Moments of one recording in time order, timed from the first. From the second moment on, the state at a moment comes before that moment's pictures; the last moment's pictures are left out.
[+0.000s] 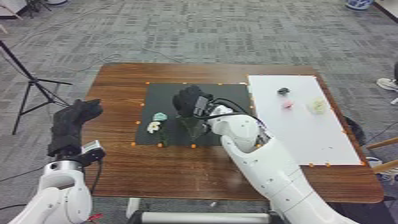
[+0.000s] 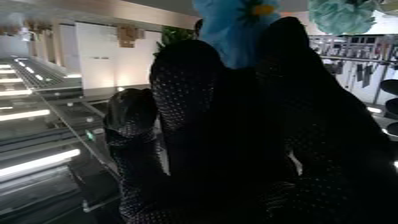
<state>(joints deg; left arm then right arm) 115.3 -53.0 -88.5 -112.5 52.3 31.0 15.9 -66.3 -80.2 54.6 -77.0 -163.8 -0.8 -14.9</state>
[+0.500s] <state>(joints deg) 116.3 -53.0 -89.7 -112.9 52.2 30.5 15.8 -63.6 -76.9 52.7 -80.0 -162.3 -5.6 -13.2</state>
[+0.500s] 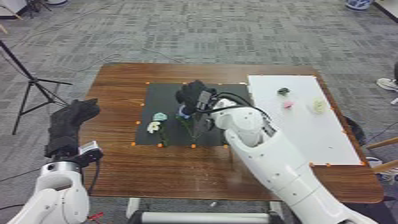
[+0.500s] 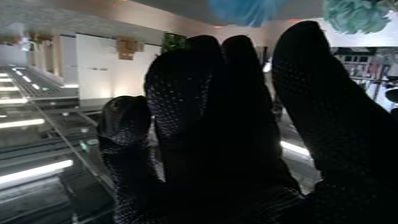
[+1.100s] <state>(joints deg) 116.8 -53.0 -89.9 -113.5 52.2 31.0 15.5 -62.8 -62.8 62.7 -93.0 -152.4 -11.0 -9.1</state>
